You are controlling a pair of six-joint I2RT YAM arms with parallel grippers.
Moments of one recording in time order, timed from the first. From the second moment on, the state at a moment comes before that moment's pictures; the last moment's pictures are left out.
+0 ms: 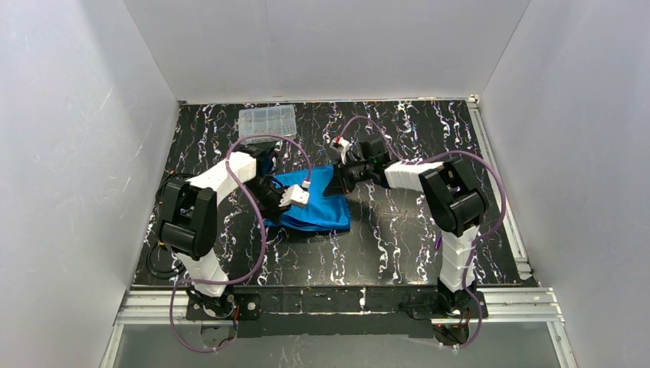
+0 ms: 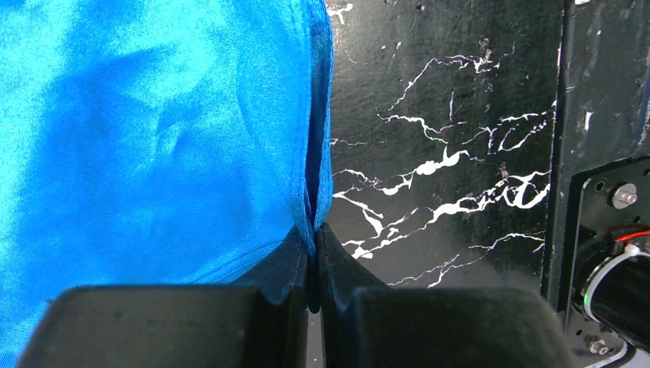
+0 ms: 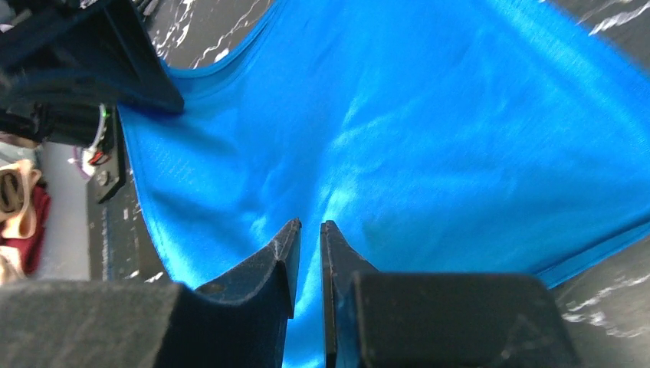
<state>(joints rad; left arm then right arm) -0.35 1.73 1.19 -1.17 0.54 1.41 0.53 2.00 1.18 0.13 -0.92 0.10</state>
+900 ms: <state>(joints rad) -0.25 1.94 1.42 -1.26 0.64 1.28 0.49 1.99 1.03 0.16 -0.91 0.15</state>
